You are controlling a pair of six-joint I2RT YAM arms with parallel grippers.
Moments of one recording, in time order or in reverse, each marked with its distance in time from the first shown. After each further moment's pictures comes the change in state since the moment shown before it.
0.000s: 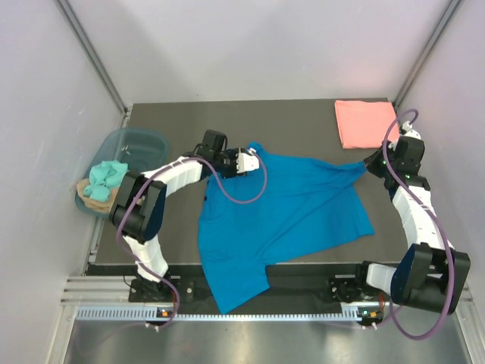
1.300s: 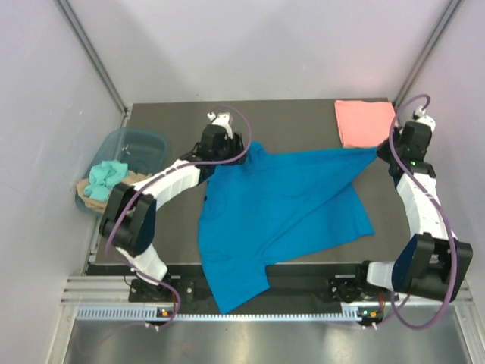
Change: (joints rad) left arm -0.065 -0.086 -0.016 0.173 -0.493 -1.470; right arm 0.013 0.098 0.171 0.013 0.175 0.007
